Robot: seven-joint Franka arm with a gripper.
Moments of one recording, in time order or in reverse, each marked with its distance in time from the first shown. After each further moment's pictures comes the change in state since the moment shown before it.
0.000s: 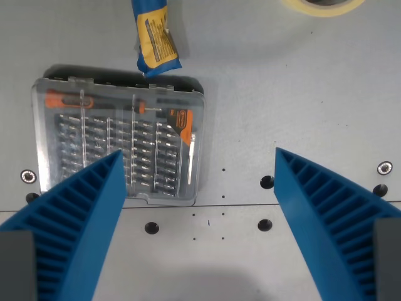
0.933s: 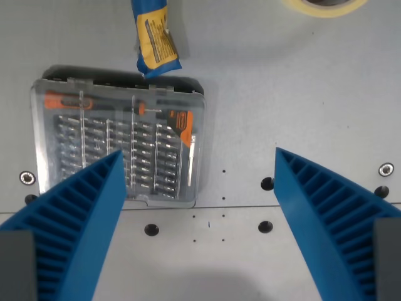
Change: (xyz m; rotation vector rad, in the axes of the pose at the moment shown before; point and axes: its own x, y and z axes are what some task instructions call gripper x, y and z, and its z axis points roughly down) arm 0.002 -0.001 0.006 0.000 -0.003 -0.001
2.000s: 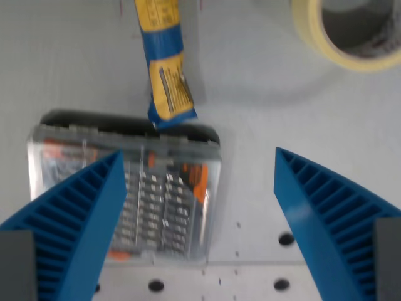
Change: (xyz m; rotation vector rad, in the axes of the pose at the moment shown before) arm 0.033 -0.017 0.062 -0.005 0.012 -0.029
